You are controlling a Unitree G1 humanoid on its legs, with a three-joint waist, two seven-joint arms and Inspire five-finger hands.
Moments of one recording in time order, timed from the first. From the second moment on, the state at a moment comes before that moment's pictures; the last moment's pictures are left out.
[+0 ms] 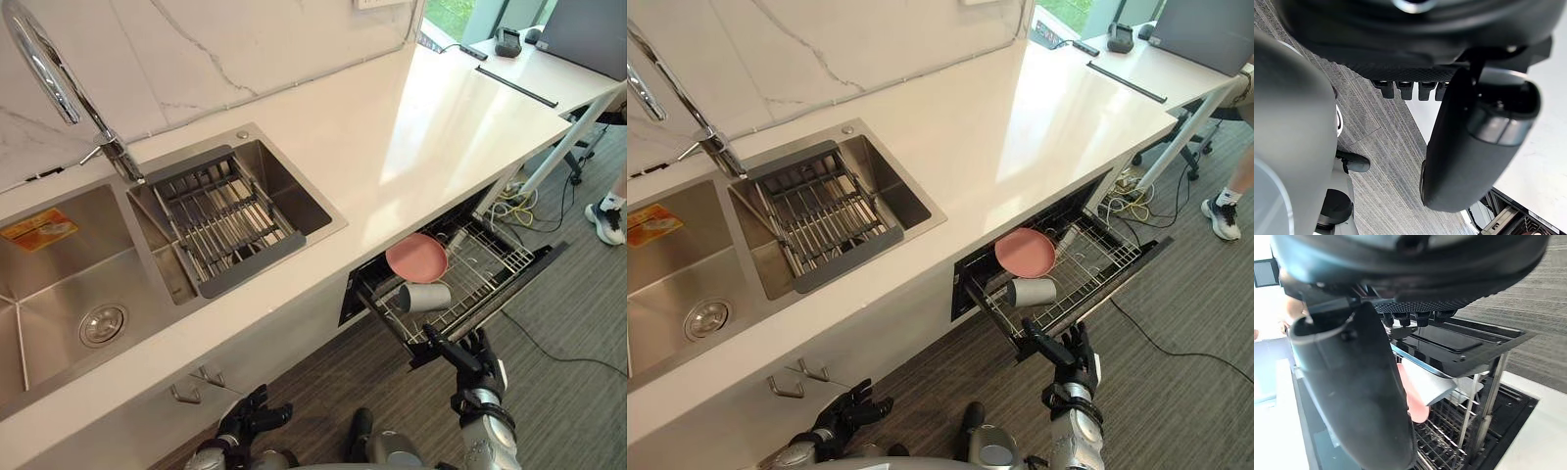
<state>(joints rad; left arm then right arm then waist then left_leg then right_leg) 0.10 0.13 -0.01 0.96 -0.18 -0.09 -0.22 0.06 -0.09 -0.35 0.64 0.54 -0.22 0.04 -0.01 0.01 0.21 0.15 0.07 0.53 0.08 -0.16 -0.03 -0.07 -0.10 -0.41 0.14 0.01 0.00</state>
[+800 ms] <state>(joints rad) 0.05 0.13 -0.04 0.98 -0.18 -0.14 -0.22 -0.03 -0.19 -0.41 0.65 0.80 -0.18 0.29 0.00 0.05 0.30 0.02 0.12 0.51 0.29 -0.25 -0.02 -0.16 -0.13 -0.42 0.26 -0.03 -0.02</state>
